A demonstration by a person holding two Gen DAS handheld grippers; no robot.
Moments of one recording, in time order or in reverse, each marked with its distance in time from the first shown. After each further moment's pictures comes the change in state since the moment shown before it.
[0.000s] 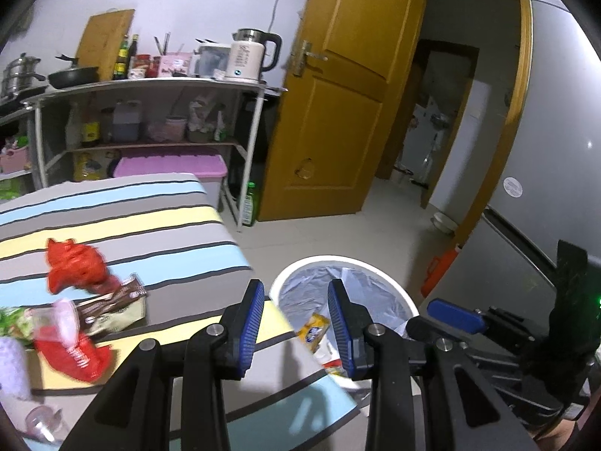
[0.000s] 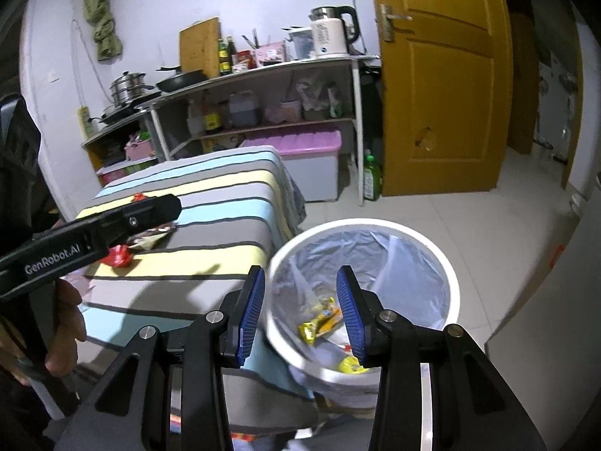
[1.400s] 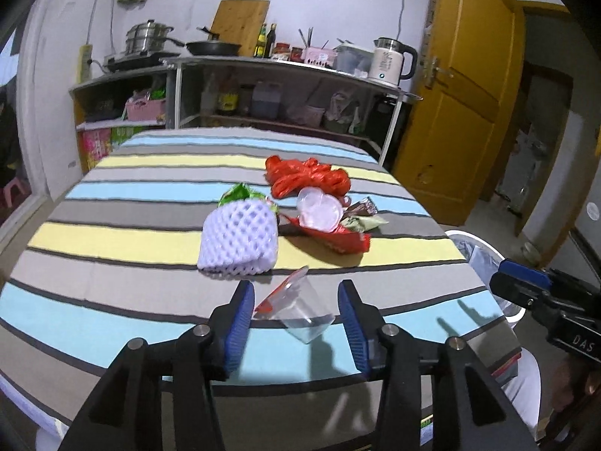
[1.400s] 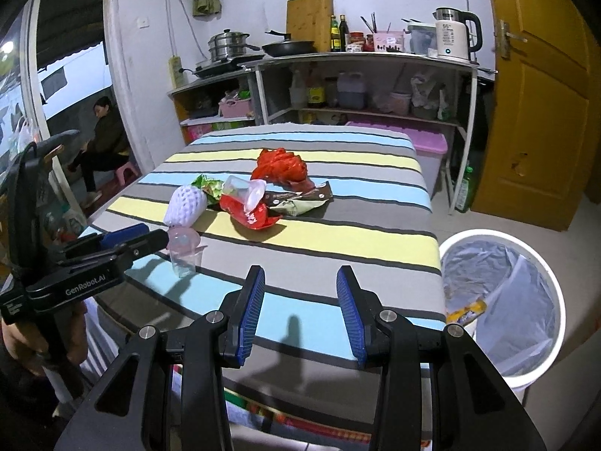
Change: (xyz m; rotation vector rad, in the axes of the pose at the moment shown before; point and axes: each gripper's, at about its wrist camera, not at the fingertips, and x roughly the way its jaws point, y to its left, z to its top) left arm -0.118 0.138 -0.096 -0.201 0.002 0.377; right arm 0.021 0.133 -0.027 -0.211 0.075 0.264
